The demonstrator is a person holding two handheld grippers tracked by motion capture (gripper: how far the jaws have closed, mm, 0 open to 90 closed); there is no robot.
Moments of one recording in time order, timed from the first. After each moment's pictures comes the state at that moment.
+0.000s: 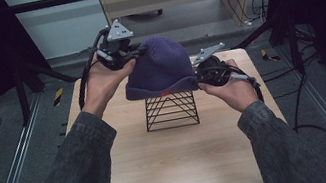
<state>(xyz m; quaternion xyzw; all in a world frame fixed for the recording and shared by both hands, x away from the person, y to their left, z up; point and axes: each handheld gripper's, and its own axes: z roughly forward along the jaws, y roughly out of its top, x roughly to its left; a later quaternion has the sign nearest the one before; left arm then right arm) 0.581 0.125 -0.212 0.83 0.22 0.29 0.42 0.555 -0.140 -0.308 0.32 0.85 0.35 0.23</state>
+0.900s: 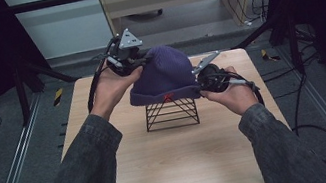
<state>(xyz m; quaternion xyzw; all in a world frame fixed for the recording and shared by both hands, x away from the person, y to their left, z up) 0.587 0.115 -0.239 0.85 0.21 0.27 0.41 0.560 -0.142 -0.335 0.32 0.87 0.31 0.21</state>
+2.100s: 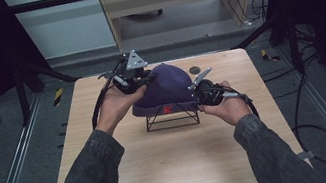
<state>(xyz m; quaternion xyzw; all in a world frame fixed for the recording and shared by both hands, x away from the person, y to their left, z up) 0.577 0.116 -0.288 0.86 0.21 0.25 0.39 0.560 -0.131 -0.387 0.33 0.89 0.26 0.17</state>
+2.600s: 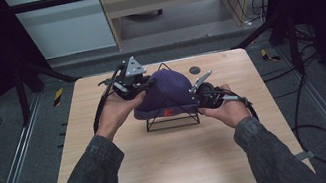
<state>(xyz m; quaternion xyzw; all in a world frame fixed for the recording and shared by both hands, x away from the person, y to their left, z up) 0.573 0.122 -0.305 0.86 0.22 0.25 0.39 0.559 -0.132 -0.399 0.34 0.89 0.26 0.16</state>
